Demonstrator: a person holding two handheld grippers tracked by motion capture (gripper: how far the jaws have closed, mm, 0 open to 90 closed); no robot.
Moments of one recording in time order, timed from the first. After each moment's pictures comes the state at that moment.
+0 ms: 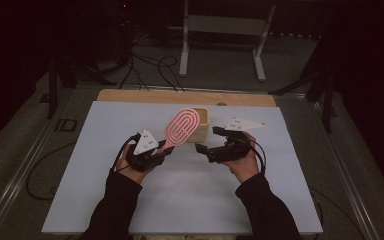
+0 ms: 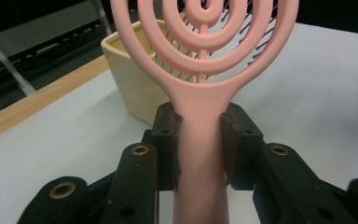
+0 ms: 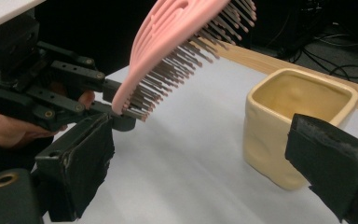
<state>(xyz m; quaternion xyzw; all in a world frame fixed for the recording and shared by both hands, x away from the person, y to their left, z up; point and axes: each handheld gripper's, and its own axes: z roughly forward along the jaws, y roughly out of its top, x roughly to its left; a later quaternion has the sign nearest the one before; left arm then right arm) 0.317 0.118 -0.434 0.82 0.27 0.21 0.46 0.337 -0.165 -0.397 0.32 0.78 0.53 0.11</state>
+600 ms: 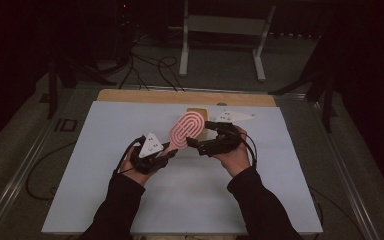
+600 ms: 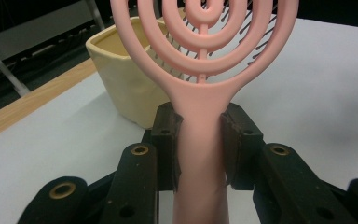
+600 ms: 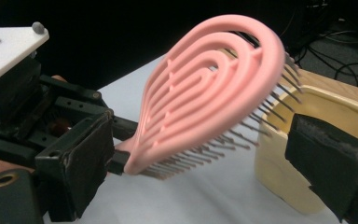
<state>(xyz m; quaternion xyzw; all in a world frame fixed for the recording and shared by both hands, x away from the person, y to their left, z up) 0.314 0.108 -0.438 0.82 0.26 0.21 0.46 0.349 -0.141 -0.384 0.32 0.78 0.53 0.10</state>
